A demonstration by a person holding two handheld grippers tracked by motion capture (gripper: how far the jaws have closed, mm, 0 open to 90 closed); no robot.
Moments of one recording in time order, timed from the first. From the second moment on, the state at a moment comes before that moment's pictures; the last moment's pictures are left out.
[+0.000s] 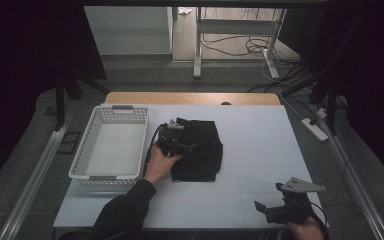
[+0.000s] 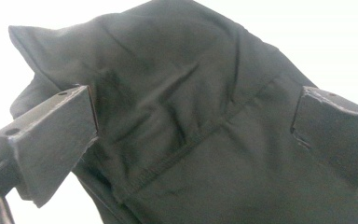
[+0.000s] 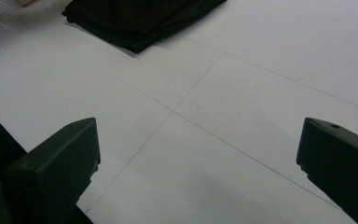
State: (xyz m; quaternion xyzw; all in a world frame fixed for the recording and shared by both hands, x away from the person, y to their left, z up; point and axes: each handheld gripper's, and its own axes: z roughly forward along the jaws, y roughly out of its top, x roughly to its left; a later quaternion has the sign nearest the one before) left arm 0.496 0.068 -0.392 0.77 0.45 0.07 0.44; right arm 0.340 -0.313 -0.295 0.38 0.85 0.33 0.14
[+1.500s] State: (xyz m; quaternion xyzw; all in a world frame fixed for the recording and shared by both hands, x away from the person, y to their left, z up) left arm 0.546 0.078 -0.427 0.77 0.52 0.07 0.37; right arm 0.339 -0.312 -0.295 0.37 0.86 0.33 0.14
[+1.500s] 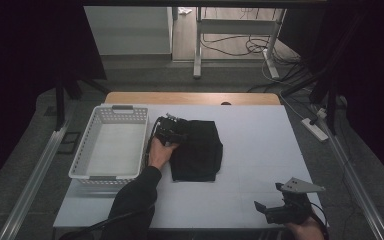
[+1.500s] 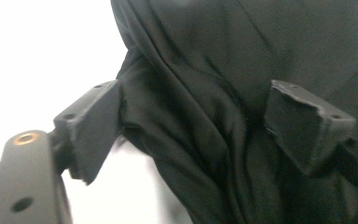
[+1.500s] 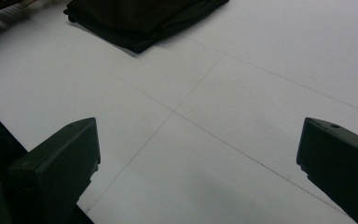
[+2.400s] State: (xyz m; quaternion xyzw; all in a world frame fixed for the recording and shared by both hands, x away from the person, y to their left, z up) left arm 0.536 0.075 -0.429 0.77 0.48 0.06 0.41; right arm 0.343 -0.300 -0.291 0.33 0.86 0.37 0.12
